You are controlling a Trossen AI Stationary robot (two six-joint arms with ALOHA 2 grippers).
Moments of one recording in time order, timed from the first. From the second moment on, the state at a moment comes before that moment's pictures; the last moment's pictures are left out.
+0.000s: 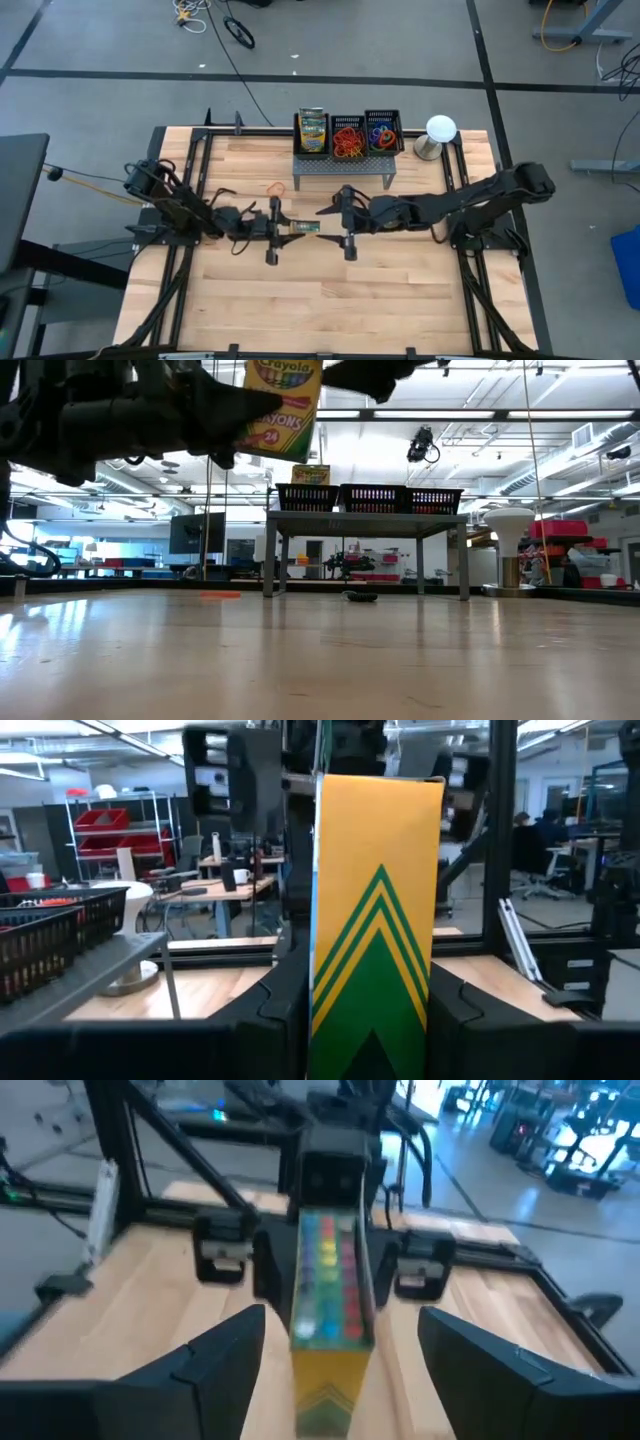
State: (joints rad) left arm -0.26 1.68 0.33 1.57 -0.28 0.13; right arm 0.20 1.50 1.01 0.23 0.19 -0.09
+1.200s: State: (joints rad) left arm -0.17 1.34 0.12 1.45 -0.47 0.07; right arm -0.04 1.53 1.12 0.21 0.07 -0.27
